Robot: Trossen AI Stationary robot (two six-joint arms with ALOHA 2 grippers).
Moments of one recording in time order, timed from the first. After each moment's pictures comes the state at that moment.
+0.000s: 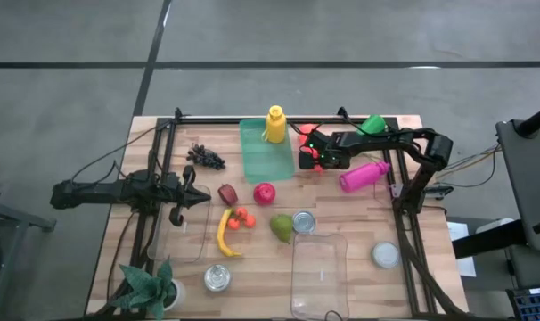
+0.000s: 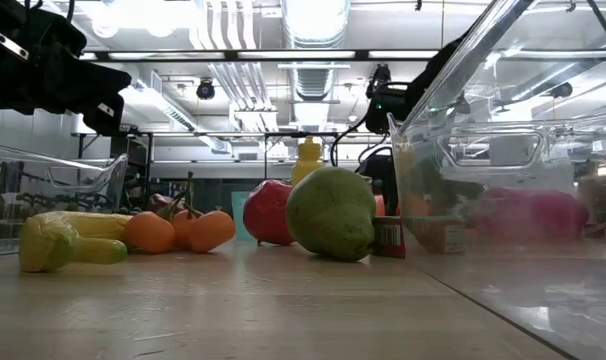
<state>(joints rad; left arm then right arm) 0.00 0.05 0.00 0.04 0.12 -0.15 -0.46 1.74 0.96 -0.48 0.05 1.07</state>
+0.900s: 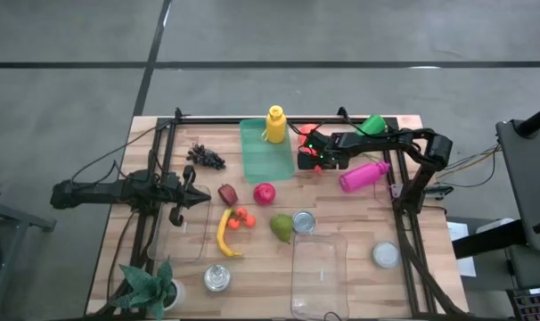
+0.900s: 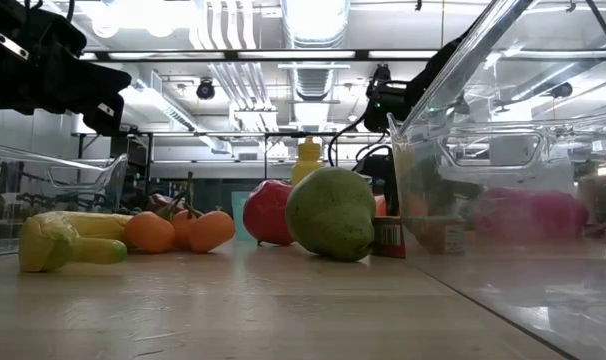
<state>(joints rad) 0.00 0.05 0.00 0.04 0.12 -0.15 -0.45 1.74 0.96 -0.46 0.05 1.07</state>
